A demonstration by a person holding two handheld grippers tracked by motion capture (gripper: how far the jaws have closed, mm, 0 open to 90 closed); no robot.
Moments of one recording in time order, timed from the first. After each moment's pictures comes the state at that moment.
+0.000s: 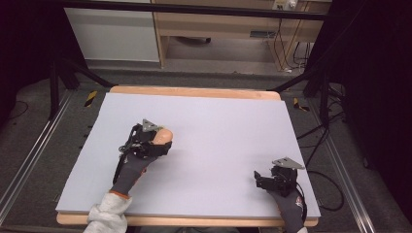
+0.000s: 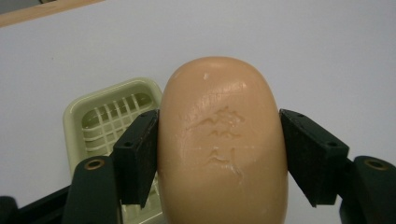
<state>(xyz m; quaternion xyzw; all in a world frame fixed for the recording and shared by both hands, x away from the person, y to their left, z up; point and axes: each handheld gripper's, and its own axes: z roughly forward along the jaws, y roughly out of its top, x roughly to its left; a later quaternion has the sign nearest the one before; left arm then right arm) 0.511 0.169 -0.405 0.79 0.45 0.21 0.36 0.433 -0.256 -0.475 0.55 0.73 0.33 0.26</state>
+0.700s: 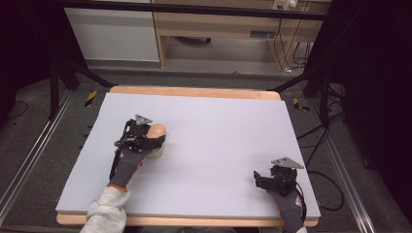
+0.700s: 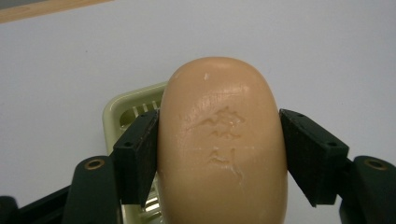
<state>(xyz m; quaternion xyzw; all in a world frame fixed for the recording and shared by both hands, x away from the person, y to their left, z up) 0.533 0.188 -0.414 0.77 0.49 0.21 0.35 0.435 -0.255 -0.476 0.55 0.73 0.33 0.25</state>
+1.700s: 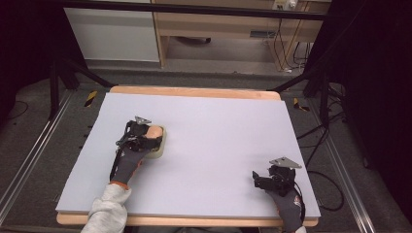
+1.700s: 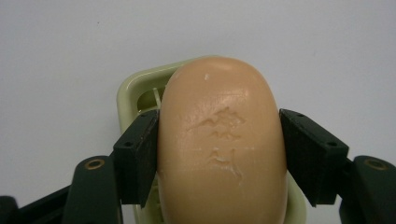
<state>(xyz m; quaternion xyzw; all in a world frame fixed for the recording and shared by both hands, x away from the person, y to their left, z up) 0.552 0.197 -0.440 0.77 0.51 0.21 0.32 0.436 -0.251 -0.478 0.55 0.73 0.32 0.25</state>
